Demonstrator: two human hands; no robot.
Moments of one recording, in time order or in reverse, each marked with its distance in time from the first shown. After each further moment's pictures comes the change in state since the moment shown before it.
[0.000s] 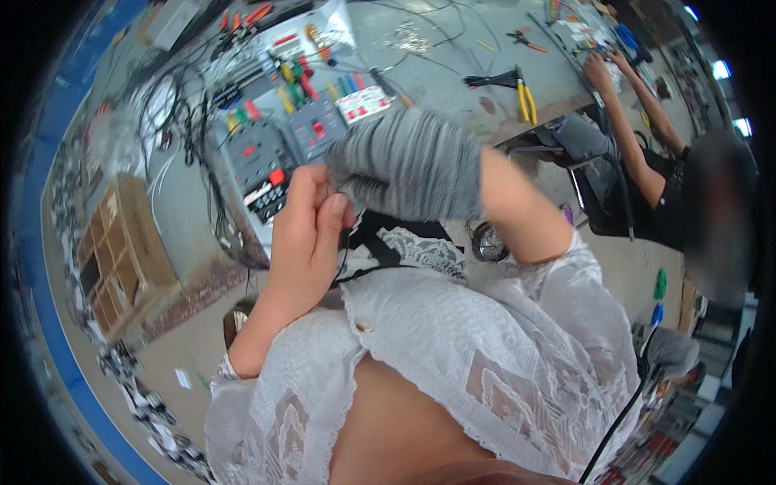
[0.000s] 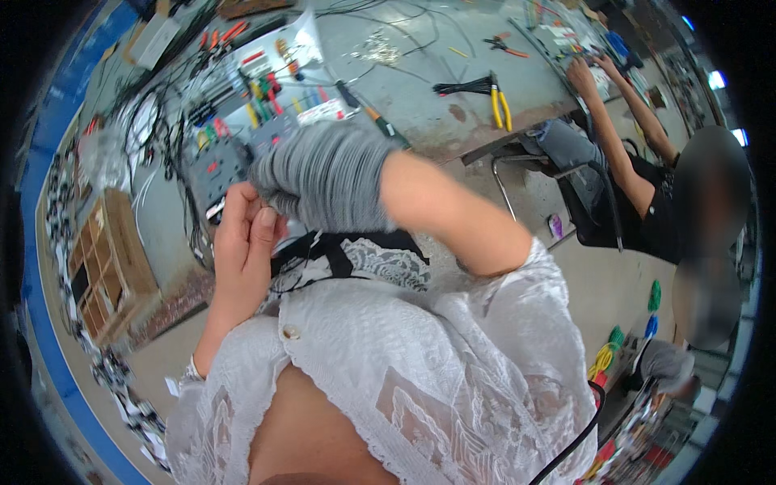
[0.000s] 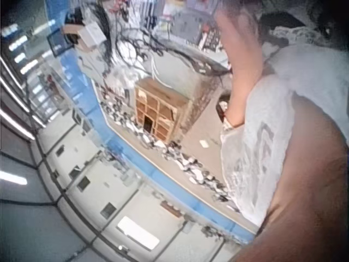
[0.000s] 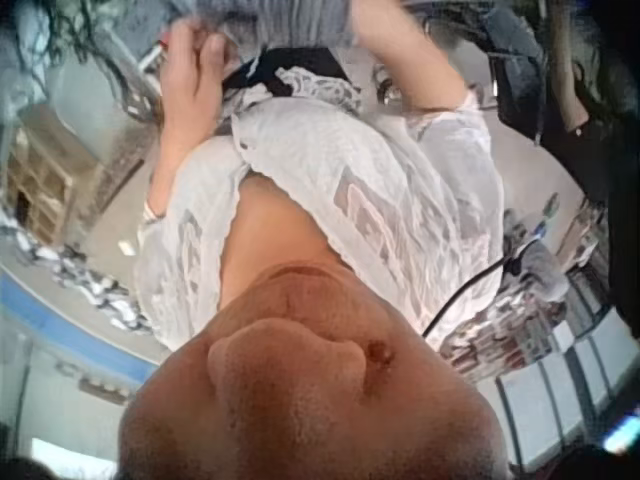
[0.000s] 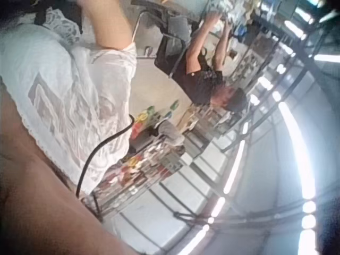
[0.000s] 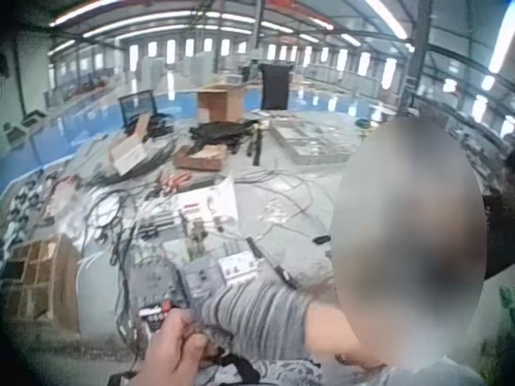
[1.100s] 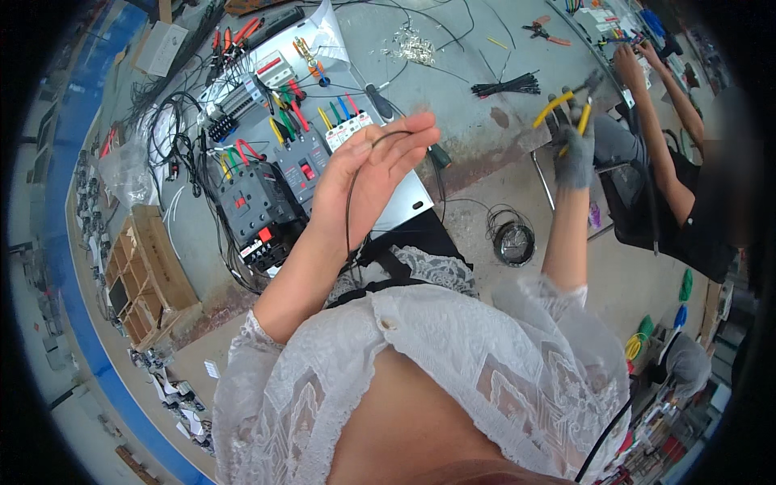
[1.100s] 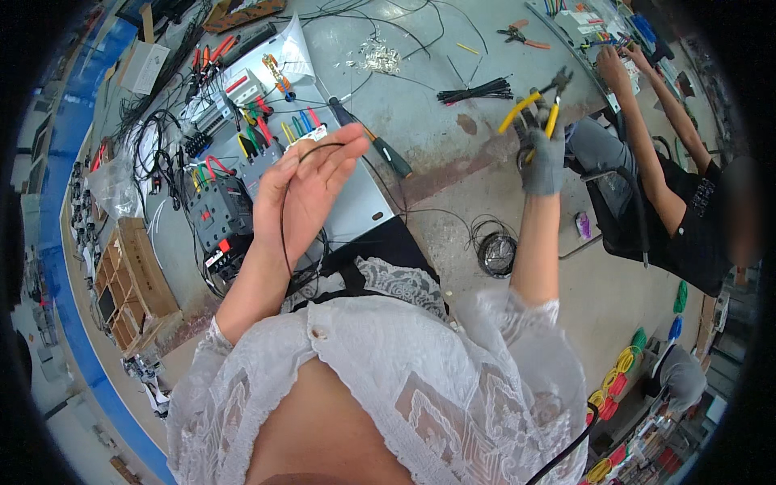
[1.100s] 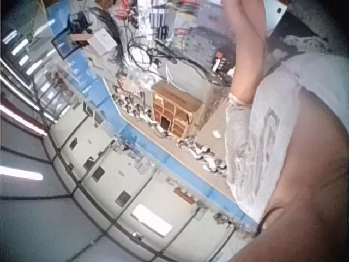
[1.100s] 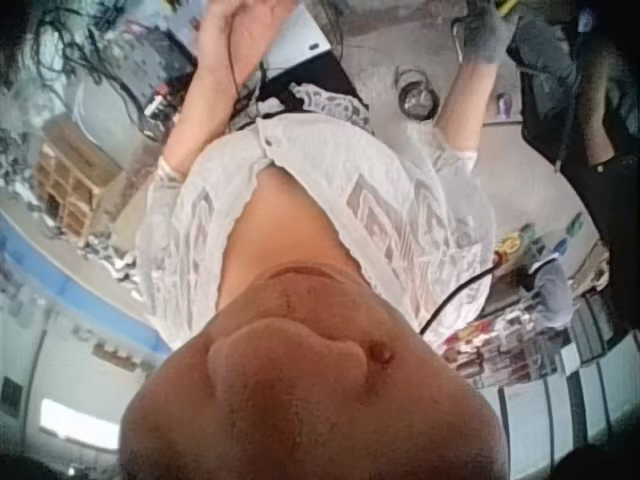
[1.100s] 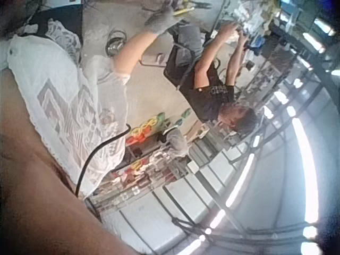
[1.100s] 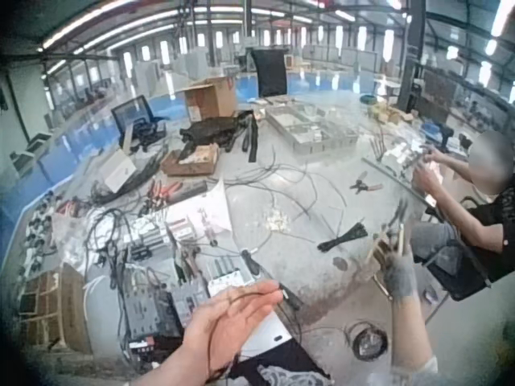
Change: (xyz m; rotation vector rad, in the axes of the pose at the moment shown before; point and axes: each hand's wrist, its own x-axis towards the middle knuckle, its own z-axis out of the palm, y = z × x) left_hand 0.132 -0.020 0.076 -1.277 -0.318 -0.189; right_hand -0.254 0.225 -0.004 0.983 1.389 0.653
